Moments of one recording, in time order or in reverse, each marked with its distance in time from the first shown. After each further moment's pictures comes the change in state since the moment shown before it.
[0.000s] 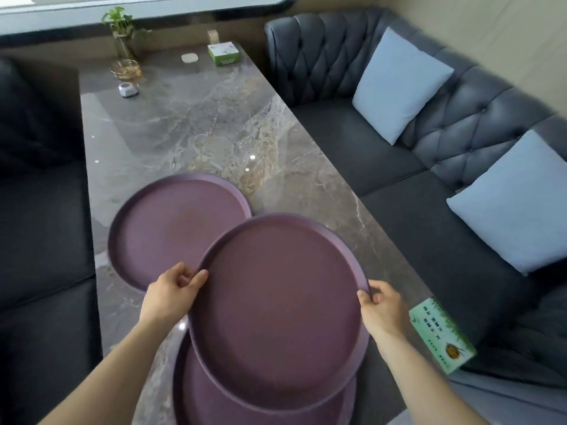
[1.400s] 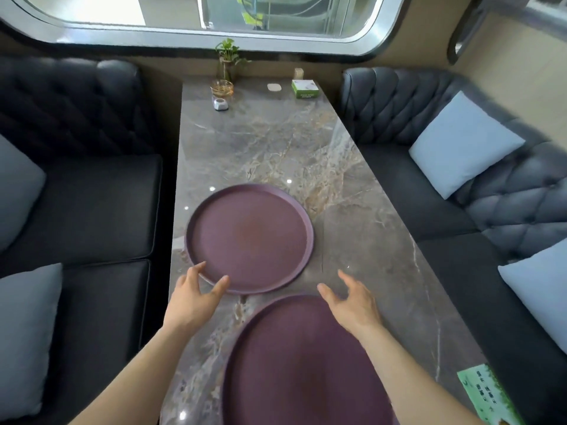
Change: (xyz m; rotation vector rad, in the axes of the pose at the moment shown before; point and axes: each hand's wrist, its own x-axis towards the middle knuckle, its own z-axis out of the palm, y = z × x) left_hand -0.014 -0.074 -0.059 -0.218 0.047 -0.083; right_hand -0.070 -0.122 0.076 -0.217 -0.425 -0.343
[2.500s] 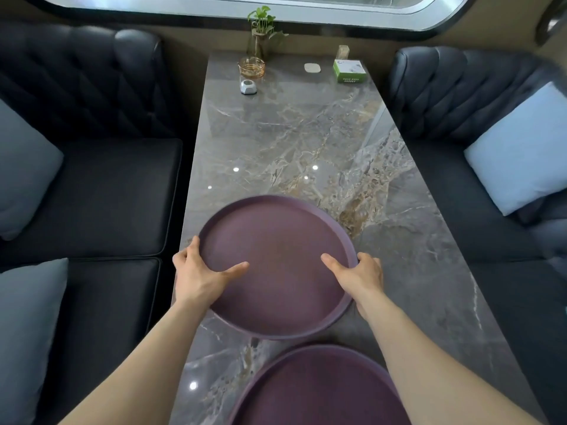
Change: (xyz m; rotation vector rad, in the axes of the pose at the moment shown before) left_hand 0.129 0.032 0.007 -0.183 0.184 -0.137; right_hand 0.160 -0.084 0.030 0.103 0.024 0.098
